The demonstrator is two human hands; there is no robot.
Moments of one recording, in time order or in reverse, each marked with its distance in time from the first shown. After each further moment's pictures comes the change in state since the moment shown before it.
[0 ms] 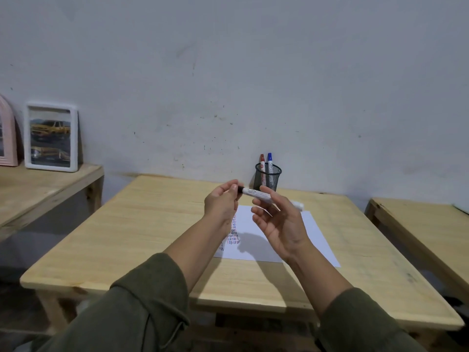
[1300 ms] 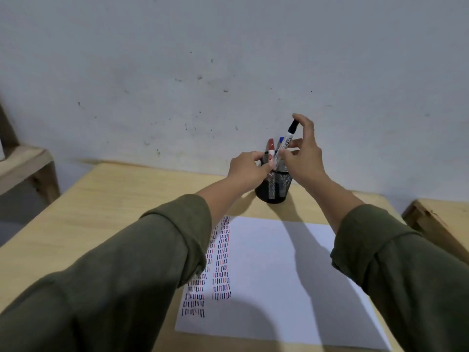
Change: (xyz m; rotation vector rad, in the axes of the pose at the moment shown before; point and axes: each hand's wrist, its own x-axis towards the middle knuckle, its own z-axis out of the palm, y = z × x) left_hand 0.200 -0.028 0.068 1.153 -0.196 0.216; right_hand 0.242 -0.054 -0.053 -1.170 0.225 -0.426
